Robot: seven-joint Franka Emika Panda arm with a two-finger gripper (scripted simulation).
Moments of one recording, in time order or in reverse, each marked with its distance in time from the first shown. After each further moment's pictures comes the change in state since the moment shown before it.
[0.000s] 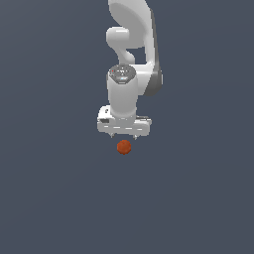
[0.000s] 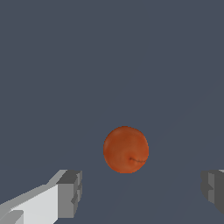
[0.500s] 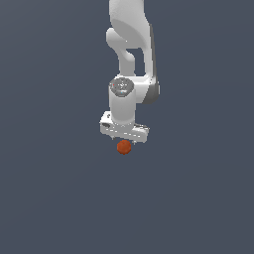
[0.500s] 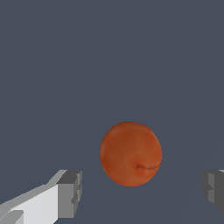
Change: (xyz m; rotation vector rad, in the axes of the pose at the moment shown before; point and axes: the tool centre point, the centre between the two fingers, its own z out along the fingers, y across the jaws) arm -0.011 0.001 0.045 0.005 -0.007 0.158
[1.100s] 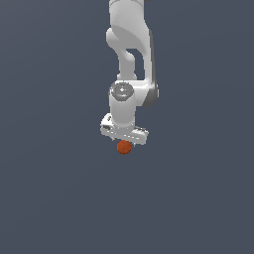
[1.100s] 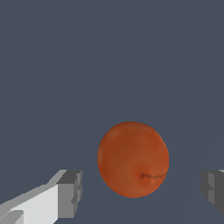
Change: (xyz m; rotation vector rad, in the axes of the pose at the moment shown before) arm -0.002 0.001 0.017 0.001 0.001 0.024
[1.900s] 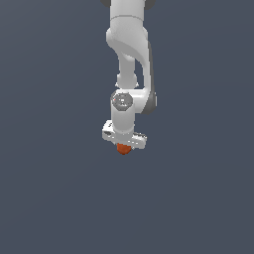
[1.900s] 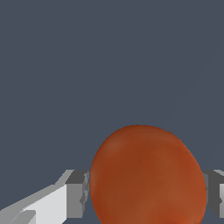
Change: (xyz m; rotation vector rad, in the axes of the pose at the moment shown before) arm 0.000 0.000 0.039 0.000 0.000 0.004
